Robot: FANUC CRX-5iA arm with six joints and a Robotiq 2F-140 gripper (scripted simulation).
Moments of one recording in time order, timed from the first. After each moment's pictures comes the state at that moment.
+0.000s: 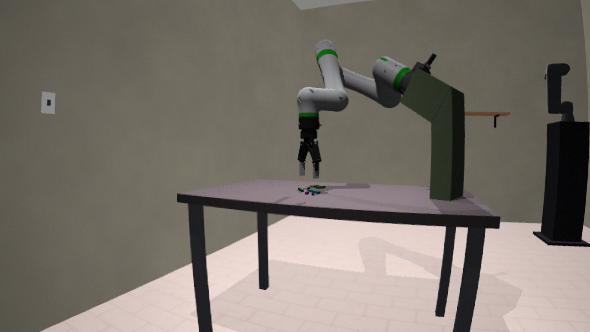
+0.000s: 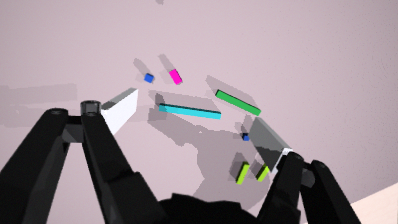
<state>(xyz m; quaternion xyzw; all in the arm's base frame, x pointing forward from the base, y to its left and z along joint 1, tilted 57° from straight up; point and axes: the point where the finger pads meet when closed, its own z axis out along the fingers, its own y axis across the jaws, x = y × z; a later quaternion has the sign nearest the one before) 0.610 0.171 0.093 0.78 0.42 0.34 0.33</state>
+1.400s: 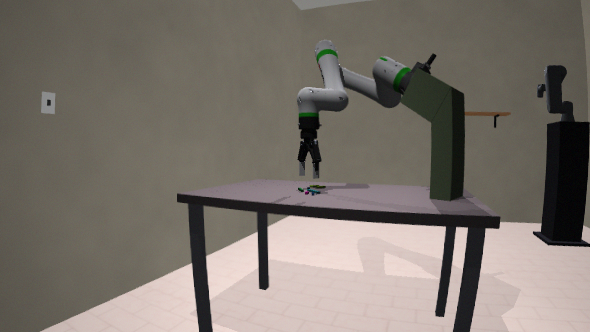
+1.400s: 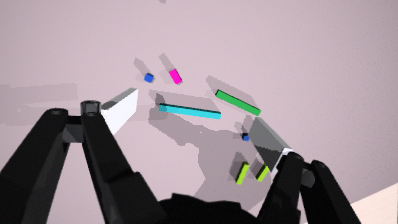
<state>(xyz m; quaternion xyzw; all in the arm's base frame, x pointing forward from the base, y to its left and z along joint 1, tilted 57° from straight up) 0.610 0.171 0.093 0.78 0.42 0.34 0.33</state>
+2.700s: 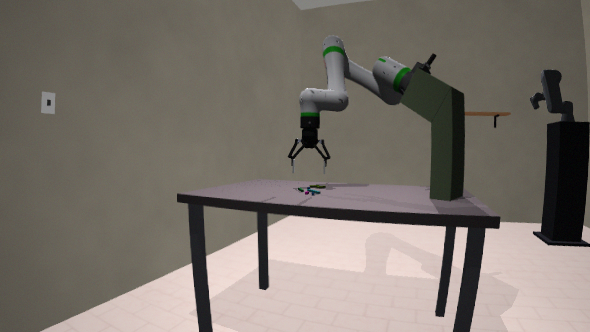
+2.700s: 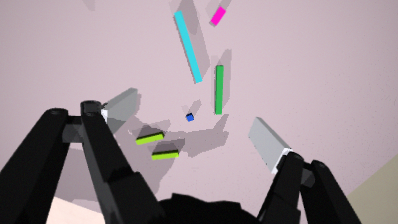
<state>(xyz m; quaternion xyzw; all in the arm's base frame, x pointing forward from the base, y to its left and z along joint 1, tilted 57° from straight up) 0.616 0.115 0.144 0.44 0.76 0.13 0.46</state>
